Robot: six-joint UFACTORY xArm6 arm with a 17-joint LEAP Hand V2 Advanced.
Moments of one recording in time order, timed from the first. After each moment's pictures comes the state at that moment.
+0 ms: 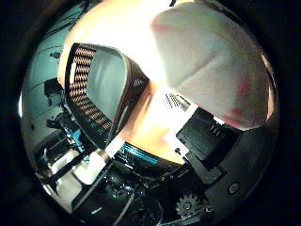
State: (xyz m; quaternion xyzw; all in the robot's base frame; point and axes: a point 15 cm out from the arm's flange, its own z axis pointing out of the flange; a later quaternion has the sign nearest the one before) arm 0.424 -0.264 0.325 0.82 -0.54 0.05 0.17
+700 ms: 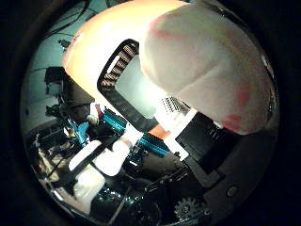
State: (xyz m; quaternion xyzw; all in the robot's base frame) arm 0.378 -0.083 0.452 0.86 -0.47 0.11 0.13
